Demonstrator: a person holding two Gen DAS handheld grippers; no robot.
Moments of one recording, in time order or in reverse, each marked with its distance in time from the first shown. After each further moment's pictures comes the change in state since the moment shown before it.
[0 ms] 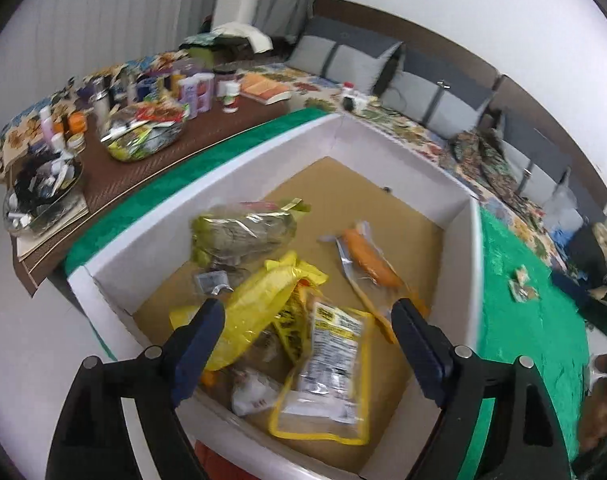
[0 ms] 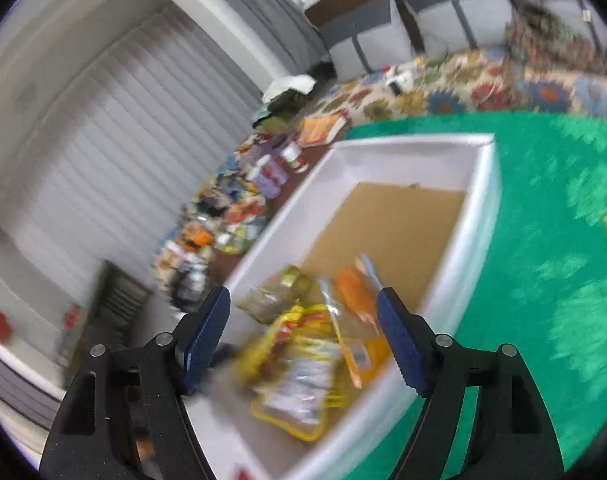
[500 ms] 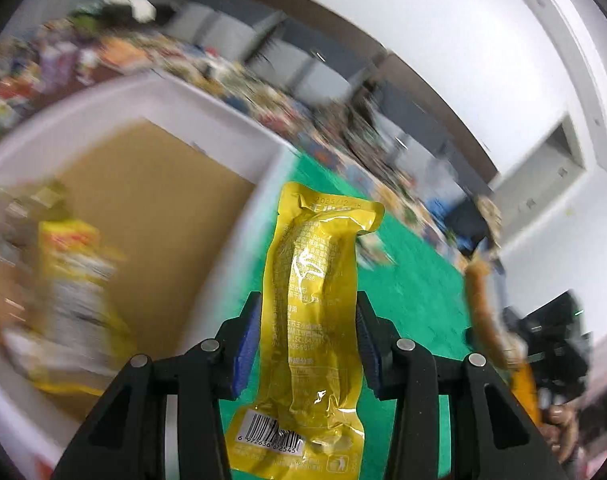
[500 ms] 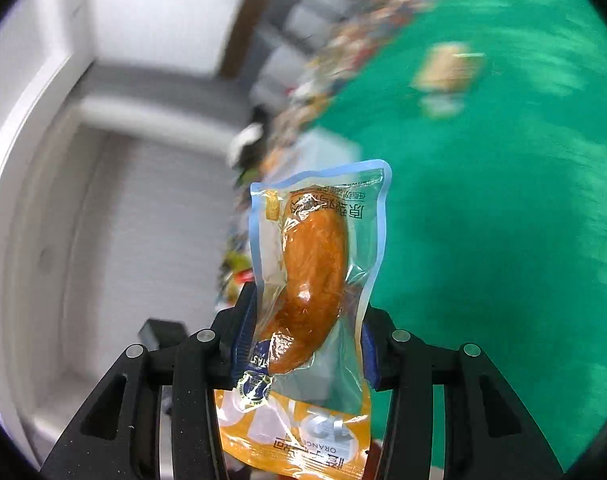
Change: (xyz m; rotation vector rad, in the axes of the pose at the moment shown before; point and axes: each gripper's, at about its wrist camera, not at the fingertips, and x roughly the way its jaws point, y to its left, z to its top) left arm -0.001 -0.108 -0.004 0.006 0.080 -0.427; right arm -0.151 -0.166 -0.065 0.535 -0.056 0.235
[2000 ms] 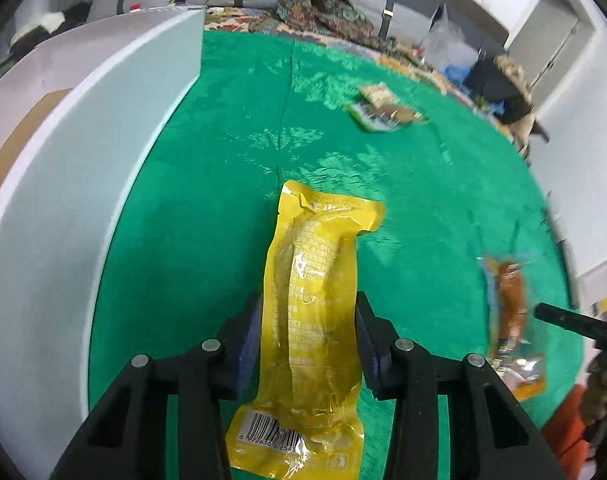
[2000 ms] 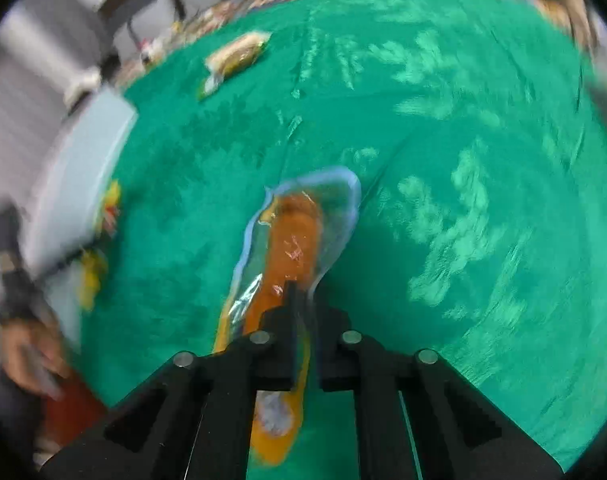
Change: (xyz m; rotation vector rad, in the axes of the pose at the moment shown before) left arm 0.186 -0.072 -0.084 0.311 0.344 0.118; right arm -0.082 -0.153 -0.007 -0.097 0.034 -0.709
